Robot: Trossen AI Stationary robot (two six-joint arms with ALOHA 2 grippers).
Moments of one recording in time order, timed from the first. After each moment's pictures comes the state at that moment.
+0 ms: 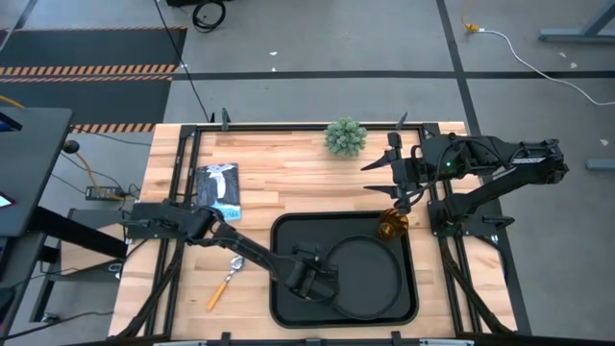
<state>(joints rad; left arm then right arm) -0.46 2.33 1.94 -0.96 -0.42 -1.82 0.15 1.04 1.30 -0.69 0.19 -0.30</state>
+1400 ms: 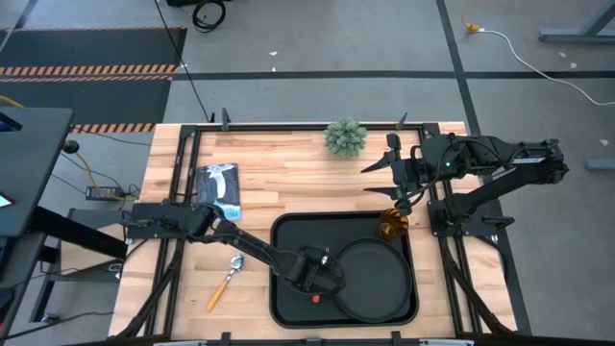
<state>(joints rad) -0.43 2.32 1.94 -0.91 -0.30 -1.58 0.15 1.04 1.30 -0.69 0.15 -0.28</state>
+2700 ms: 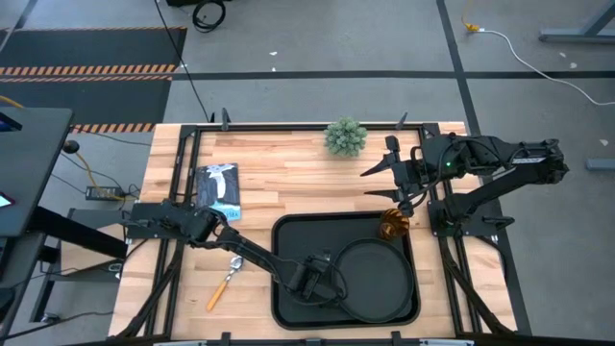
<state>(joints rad) -0.46 2.37 1.94 -0.78 -0.15 -1.47 0.15 1.04 1.30 -0.68 0.10 -0.29</state>
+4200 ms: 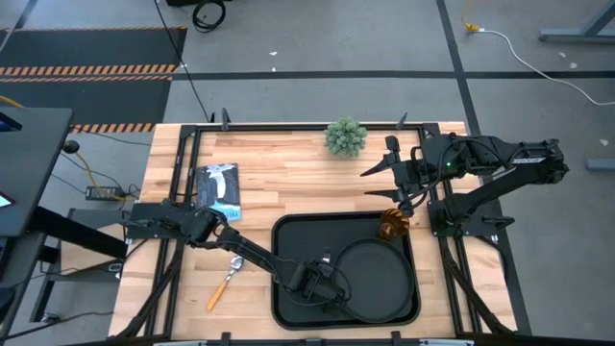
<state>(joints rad) -0.46 2.37 1.94 -0.68 -0.06 -1.41 0.15 1.04 1.30 -0.68 0.10 -0.30</state>
